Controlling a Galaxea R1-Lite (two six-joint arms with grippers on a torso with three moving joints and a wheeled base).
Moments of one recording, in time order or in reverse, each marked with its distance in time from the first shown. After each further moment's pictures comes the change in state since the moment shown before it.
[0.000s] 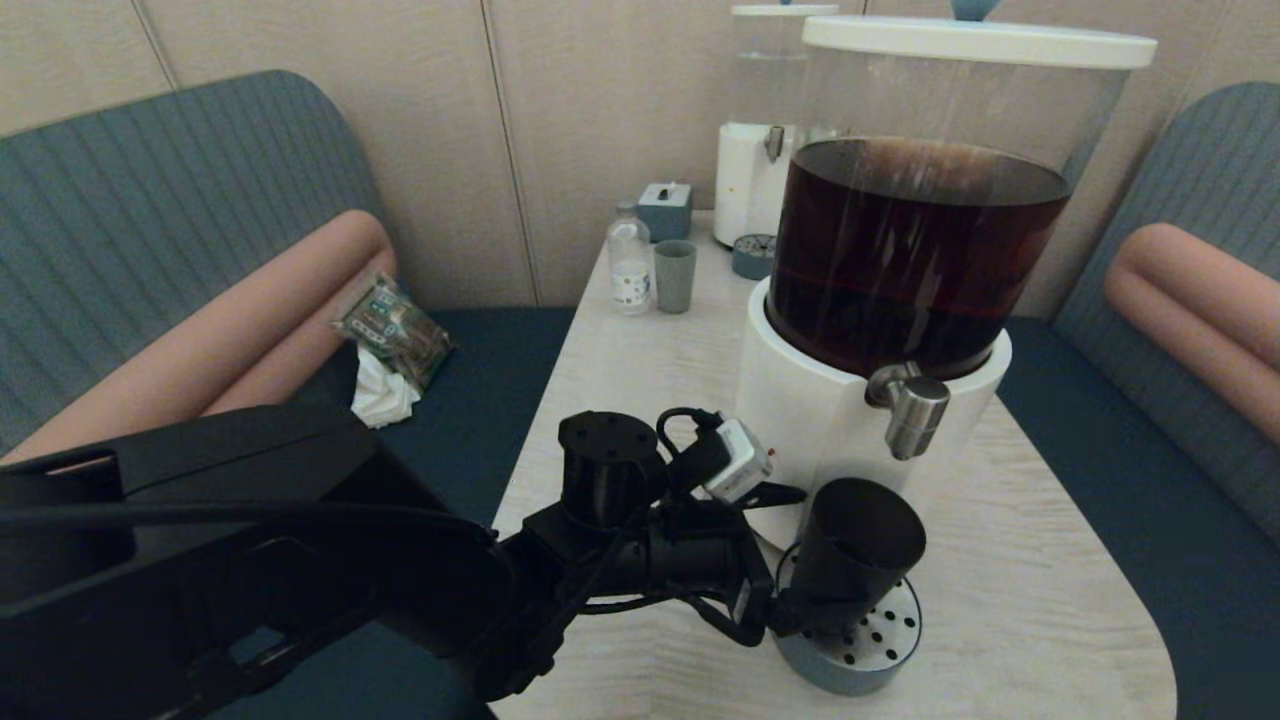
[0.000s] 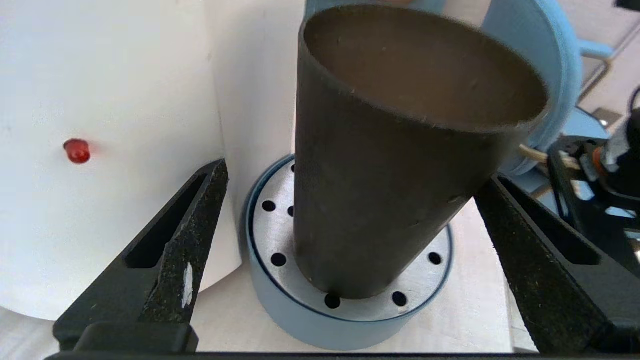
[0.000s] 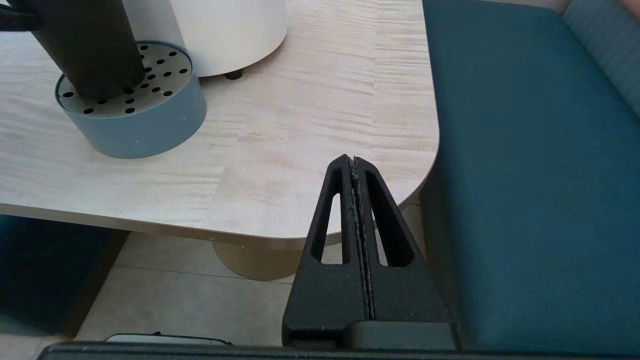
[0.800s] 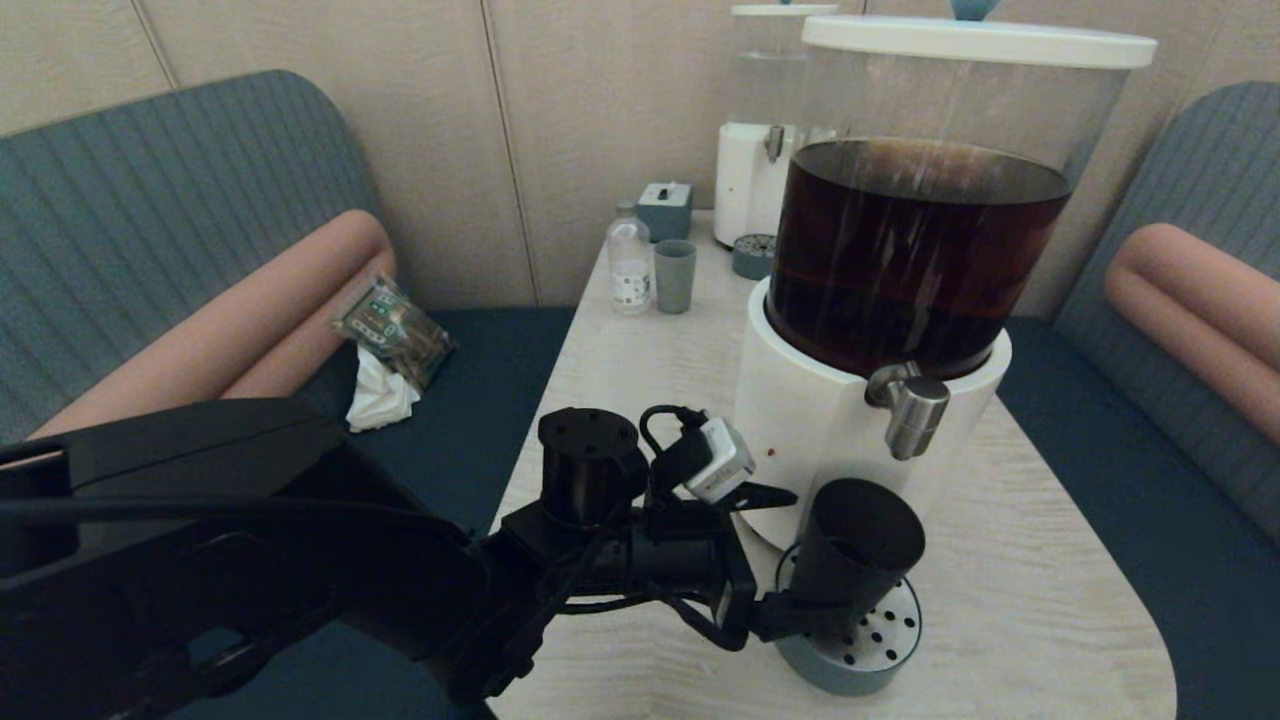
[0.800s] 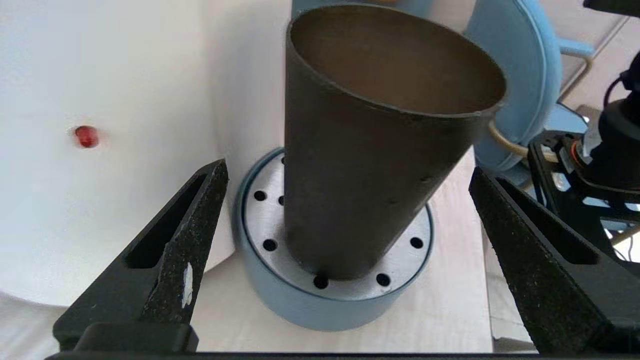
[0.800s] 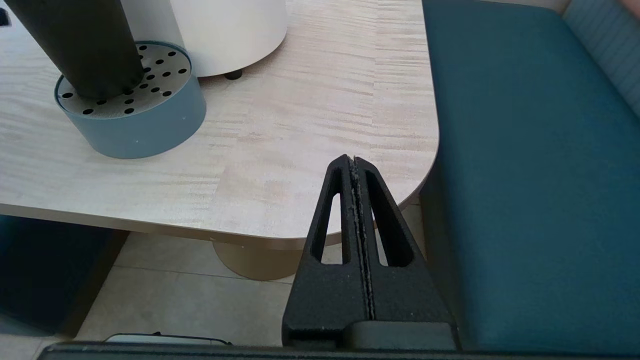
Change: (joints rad) left arm 0.015 -0.037 0.044 0.001 -0.047 0.000; right arm 0.000 0.000 0.000 0.000 0.000 -0.001
